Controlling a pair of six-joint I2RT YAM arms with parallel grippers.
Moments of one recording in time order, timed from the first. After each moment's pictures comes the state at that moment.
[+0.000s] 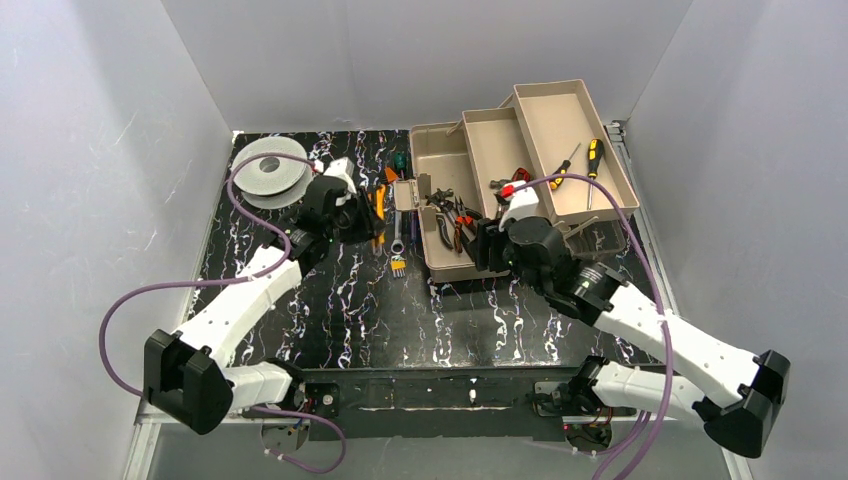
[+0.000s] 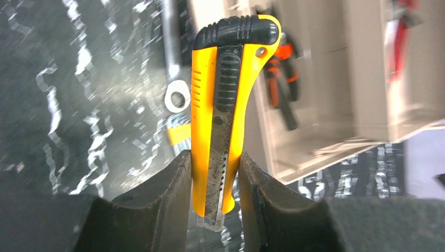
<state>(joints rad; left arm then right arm) -0.47 1.20 0.98 -0.45 -0.02 -0.57 0.91 1.00 0.92 -0.39 0.35 0.37</state>
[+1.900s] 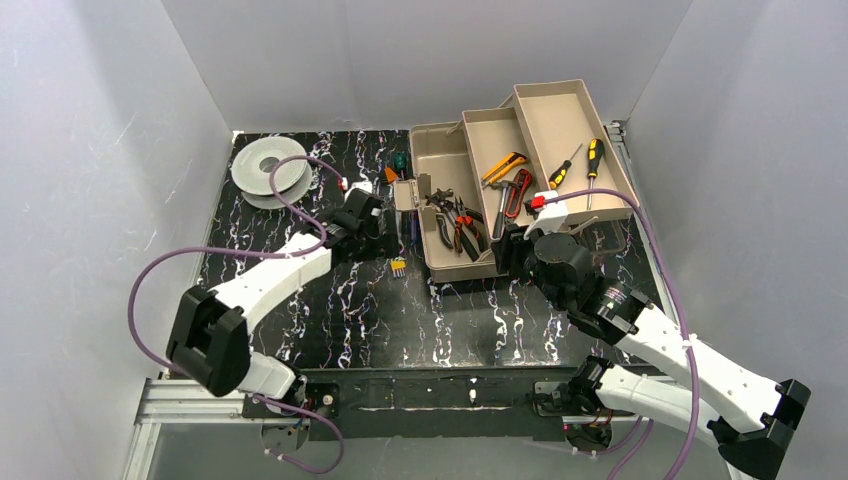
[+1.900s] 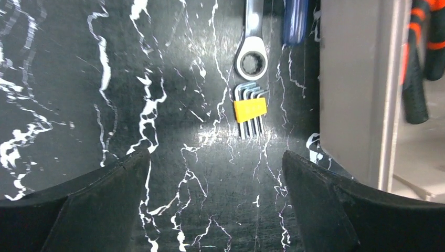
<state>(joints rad) -0.57 1.38 1.03 -0.59 -0.24 -0.54 0.90 0.81 0.82 -0.38 0.47 0.36</state>
